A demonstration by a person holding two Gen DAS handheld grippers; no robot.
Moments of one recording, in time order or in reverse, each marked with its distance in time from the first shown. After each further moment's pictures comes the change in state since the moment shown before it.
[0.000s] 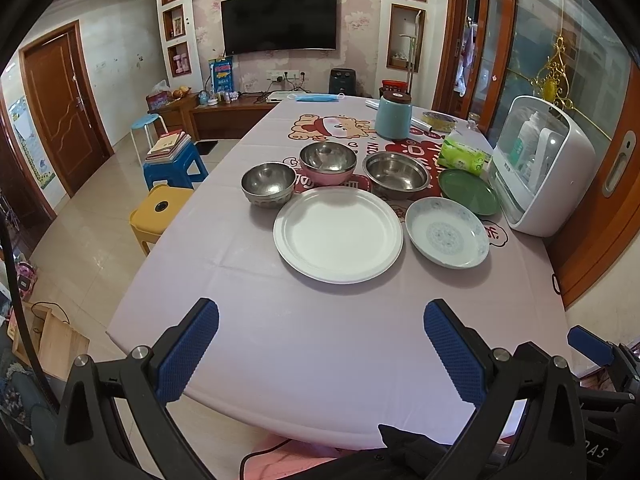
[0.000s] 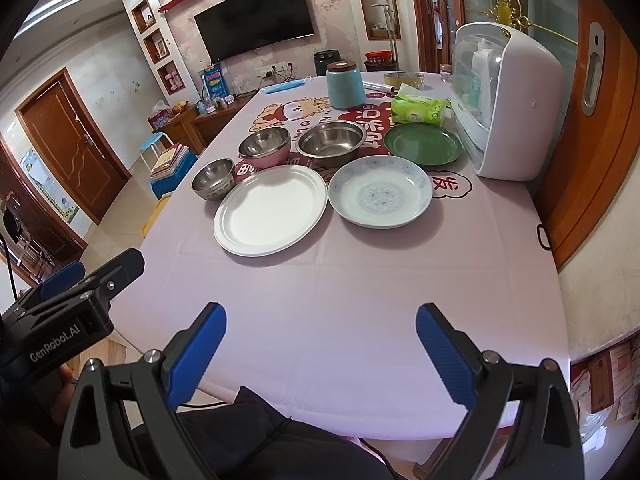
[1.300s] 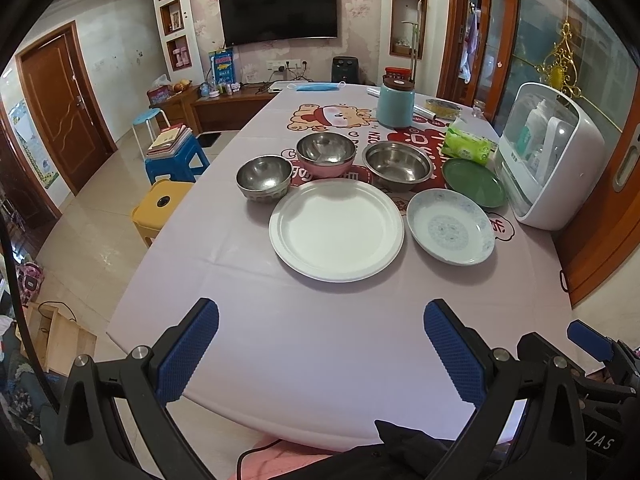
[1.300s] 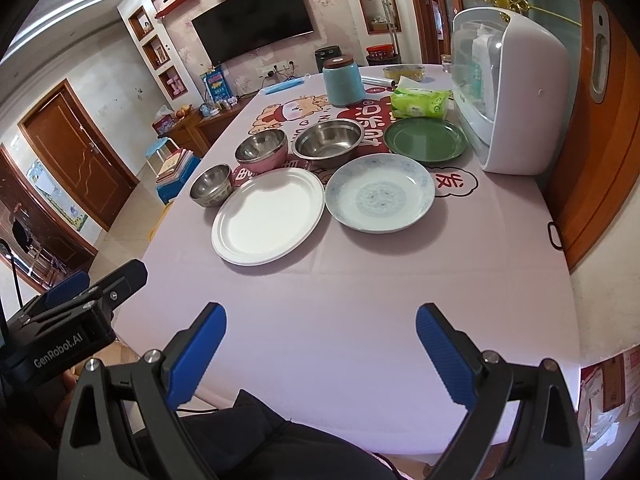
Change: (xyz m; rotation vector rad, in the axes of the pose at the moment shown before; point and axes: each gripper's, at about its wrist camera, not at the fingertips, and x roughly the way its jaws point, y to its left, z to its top) left arm 0.017 -0.016 0.010 0.009 0.048 0.037; right arm 0.016 -0.026 0.012 0.040 0.012 0.061
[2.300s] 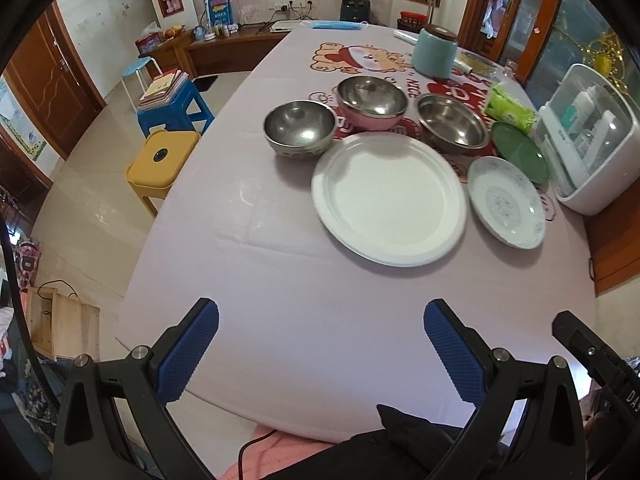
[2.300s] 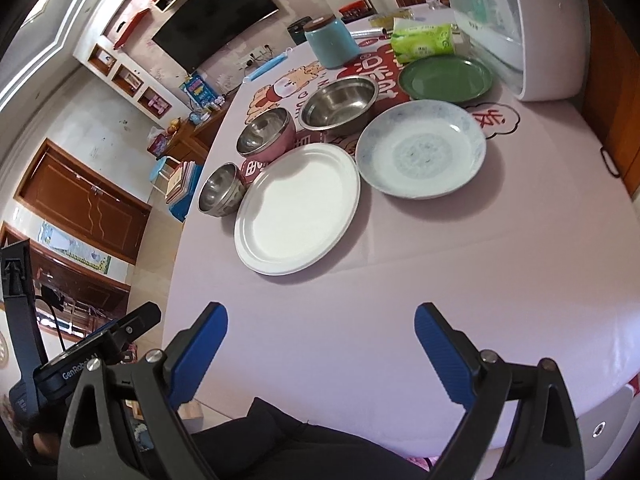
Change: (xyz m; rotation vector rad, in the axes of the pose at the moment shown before) left arm 0.094 0.086 0.048 0.004 0.250 -0.008; right arm 0.080 0.028 0.022 0.276 0.112 0.106
